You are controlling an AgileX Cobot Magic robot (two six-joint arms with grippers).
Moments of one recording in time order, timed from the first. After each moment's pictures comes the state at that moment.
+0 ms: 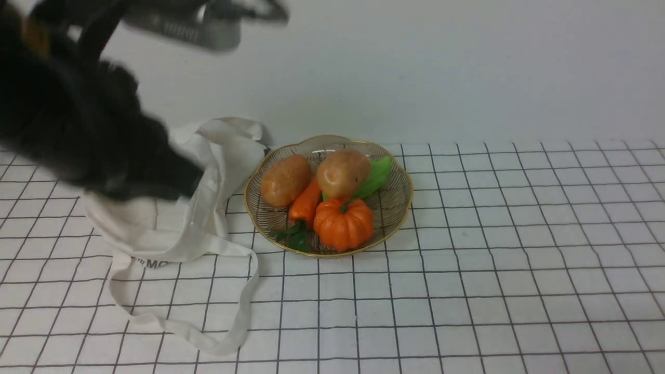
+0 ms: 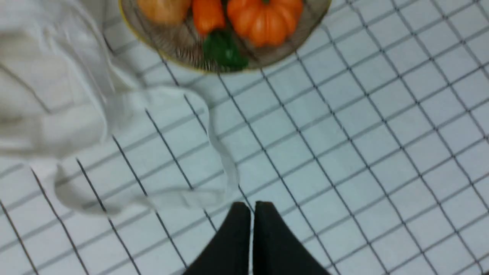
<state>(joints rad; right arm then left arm) 0.02 -0.01 0.02 -0.01 0.38 0.07 -0.42 1.18 -1.24 -0.08 1.19 0.05</state>
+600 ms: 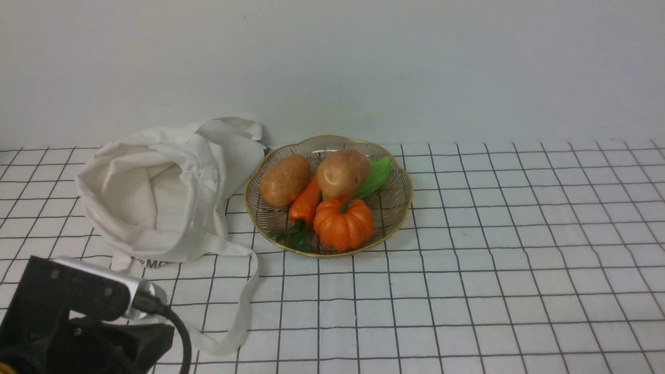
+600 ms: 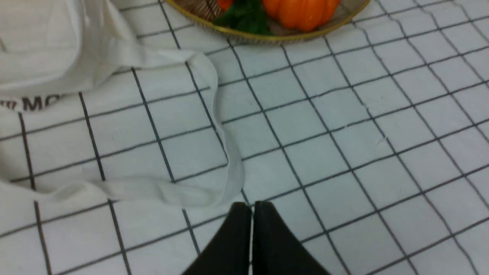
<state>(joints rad) 0.02 -0.01 0.02 -0.01 0.38 0.07 -0.42 0.79 -0.32 -0.20 0.30 0.04</state>
